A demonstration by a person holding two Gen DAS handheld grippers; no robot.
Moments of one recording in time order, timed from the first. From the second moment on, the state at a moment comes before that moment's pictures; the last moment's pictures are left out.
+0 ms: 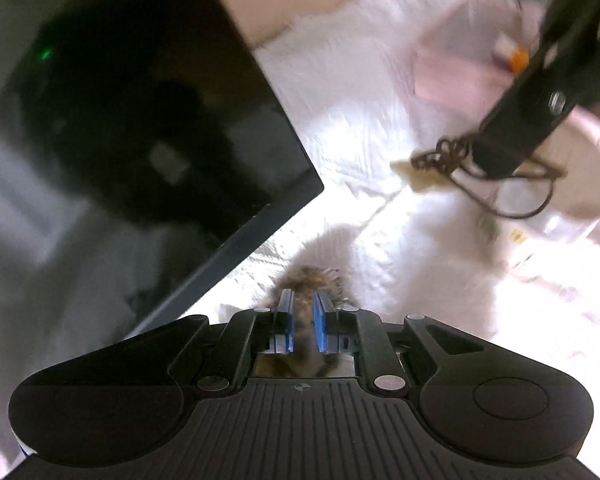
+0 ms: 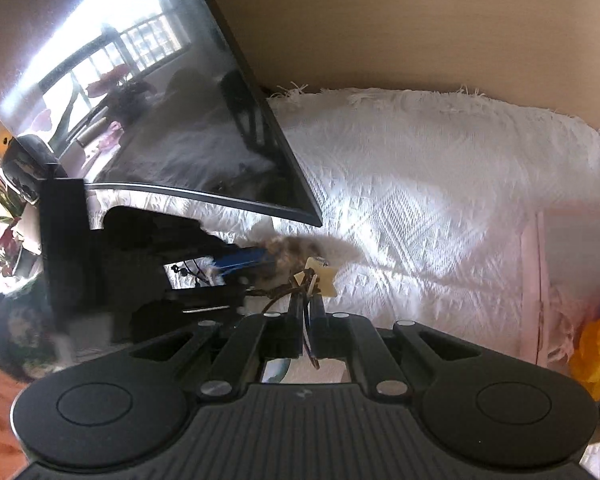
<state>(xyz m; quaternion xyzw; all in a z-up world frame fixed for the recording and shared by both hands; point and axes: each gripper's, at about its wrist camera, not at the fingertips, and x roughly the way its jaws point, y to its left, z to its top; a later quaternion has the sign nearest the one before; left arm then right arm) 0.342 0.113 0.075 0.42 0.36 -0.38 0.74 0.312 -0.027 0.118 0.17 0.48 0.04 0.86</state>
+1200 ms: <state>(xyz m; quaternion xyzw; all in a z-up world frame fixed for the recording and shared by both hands) 0.391 0.119 0.048 0.40 0.40 -0.41 0.71 0.353 -0.016 0.066 0.17 0.53 0.05 0.83</state>
